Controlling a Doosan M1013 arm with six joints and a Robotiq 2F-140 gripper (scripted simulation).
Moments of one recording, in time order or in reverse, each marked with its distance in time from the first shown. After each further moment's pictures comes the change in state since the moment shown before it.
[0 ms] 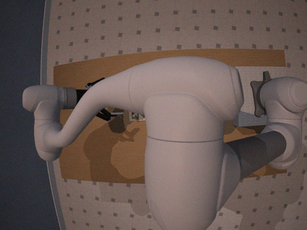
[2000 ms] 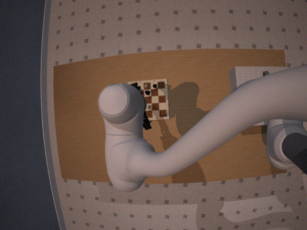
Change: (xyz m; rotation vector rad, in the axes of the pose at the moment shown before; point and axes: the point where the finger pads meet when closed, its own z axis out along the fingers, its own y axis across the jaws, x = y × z) arm 0.092 0.065 0.072 0.187 -0.682 -0.028
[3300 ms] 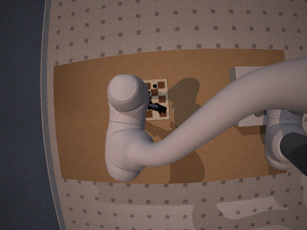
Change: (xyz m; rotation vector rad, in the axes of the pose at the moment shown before) arm 0.001 0.001 0.023 -0.094 0.032 2.108
